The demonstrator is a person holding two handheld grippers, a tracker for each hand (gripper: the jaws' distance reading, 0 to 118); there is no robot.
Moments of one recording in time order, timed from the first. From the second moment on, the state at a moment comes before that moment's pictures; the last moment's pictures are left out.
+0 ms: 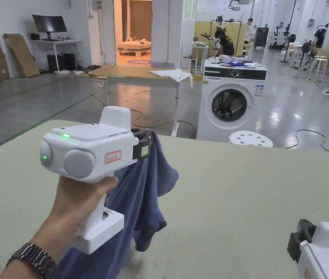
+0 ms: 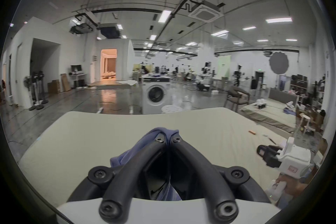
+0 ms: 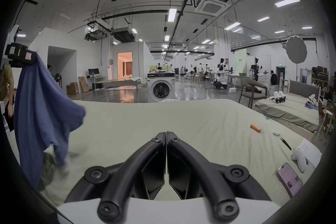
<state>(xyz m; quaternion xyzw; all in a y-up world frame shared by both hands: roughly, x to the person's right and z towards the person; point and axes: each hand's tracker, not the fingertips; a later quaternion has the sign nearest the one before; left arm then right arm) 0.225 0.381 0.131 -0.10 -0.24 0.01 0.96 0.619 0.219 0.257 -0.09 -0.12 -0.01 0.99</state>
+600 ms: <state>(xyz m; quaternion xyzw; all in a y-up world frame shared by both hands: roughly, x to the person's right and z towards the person) 0.376 0.238 0.105 -0.26 -0.41 0.03 0.87 0.699 0.208 0.312 -0.12 -0.20 -0.02 0.97</state>
